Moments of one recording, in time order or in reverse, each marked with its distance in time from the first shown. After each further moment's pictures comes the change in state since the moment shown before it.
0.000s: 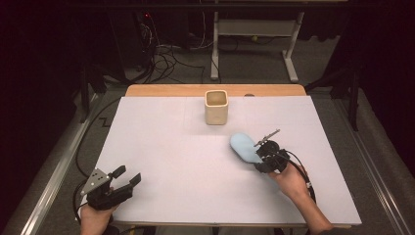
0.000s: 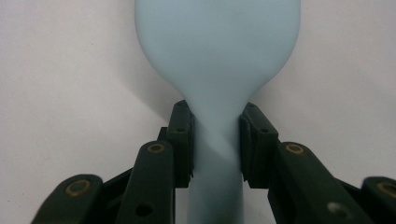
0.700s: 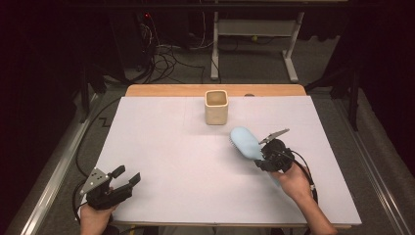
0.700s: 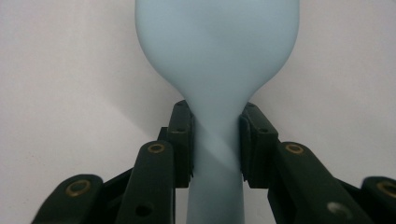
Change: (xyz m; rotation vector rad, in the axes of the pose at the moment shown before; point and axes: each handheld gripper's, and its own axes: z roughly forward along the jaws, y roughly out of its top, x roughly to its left) left arm 0.002 0.000 0.000 0.000 -0.001 -0.009; right arm -0.001 -0.006 -0.020 -0.124 0.033 0.021
